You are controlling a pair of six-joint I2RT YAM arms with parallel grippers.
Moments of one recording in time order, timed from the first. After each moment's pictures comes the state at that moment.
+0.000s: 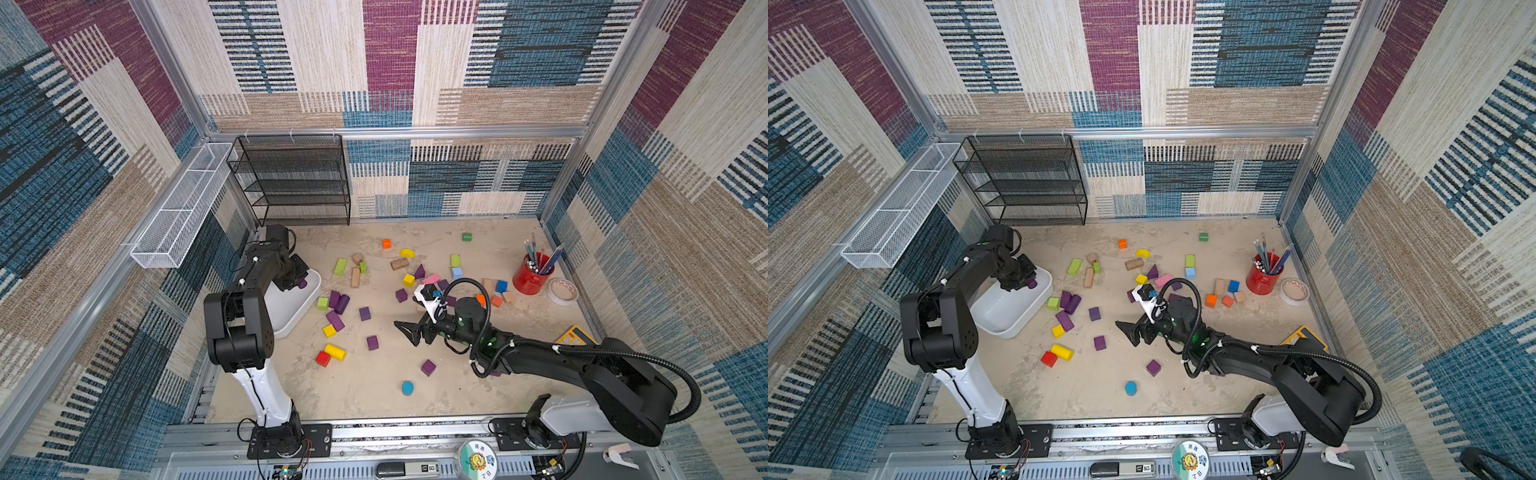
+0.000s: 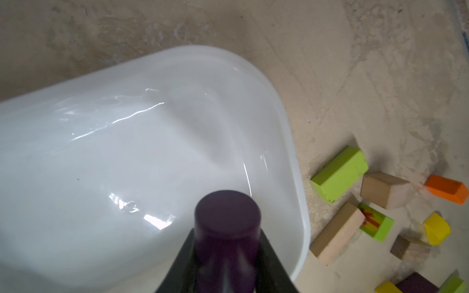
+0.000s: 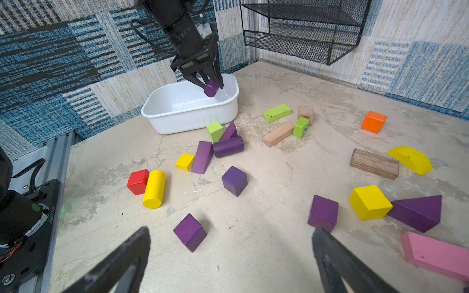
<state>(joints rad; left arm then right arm) 0.11 1.89 1.44 -0.76 0.08 -0.66 0.77 1.37 0.51 0.60 -0.24 0.08</state>
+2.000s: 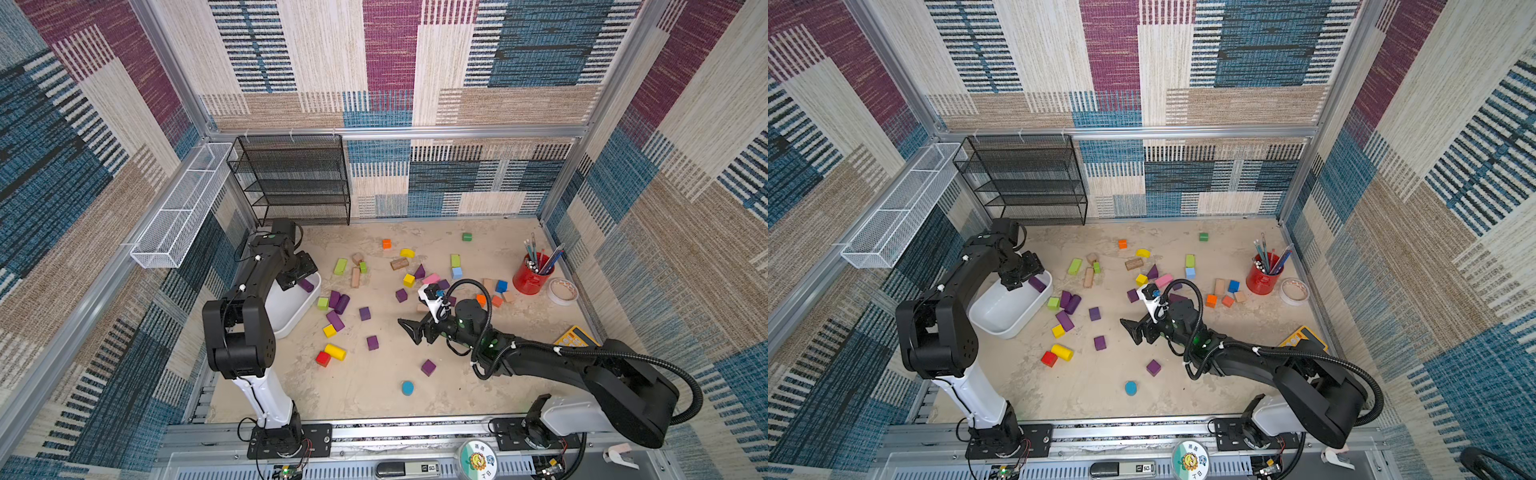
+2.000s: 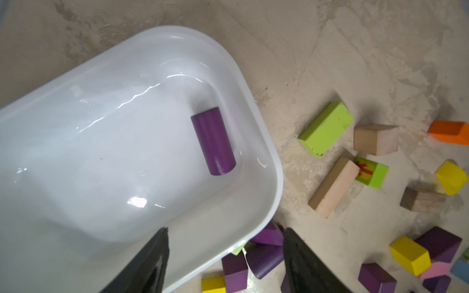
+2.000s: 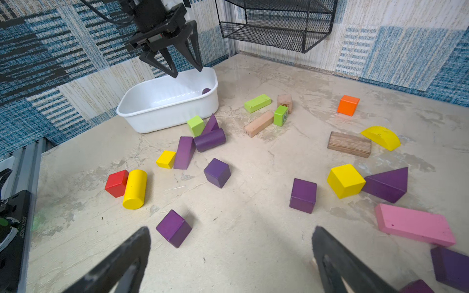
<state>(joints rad) 0.02 1.79 1.52 -0.95 0.02 -0.51 0.77 1.36 0.50 0.57 -0.14 0.11</state>
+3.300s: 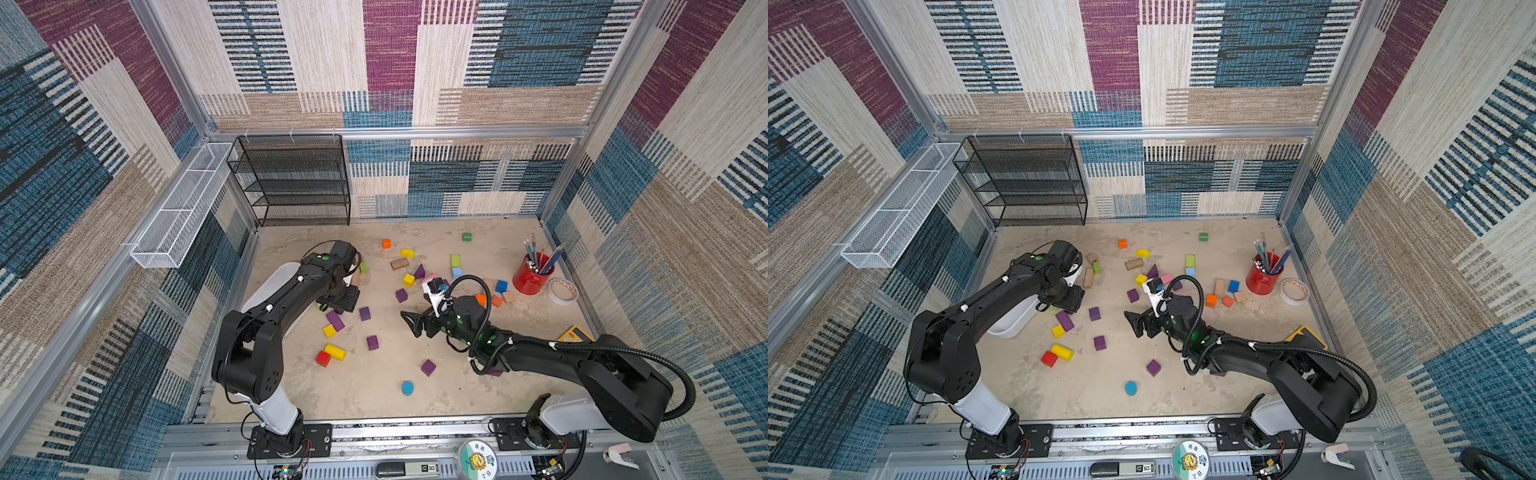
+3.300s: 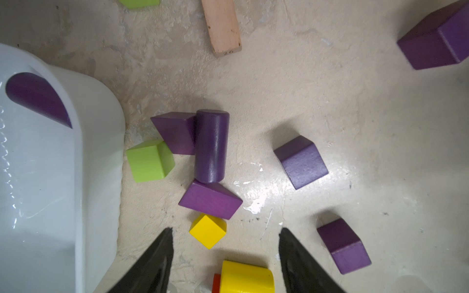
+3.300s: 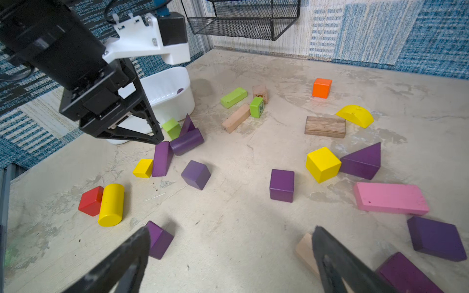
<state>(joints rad) -0.37 1.67 1.29 -0.95 -0.10 -0.05 0.74 1.40 0.52 0.55 -0.08 0.20</state>
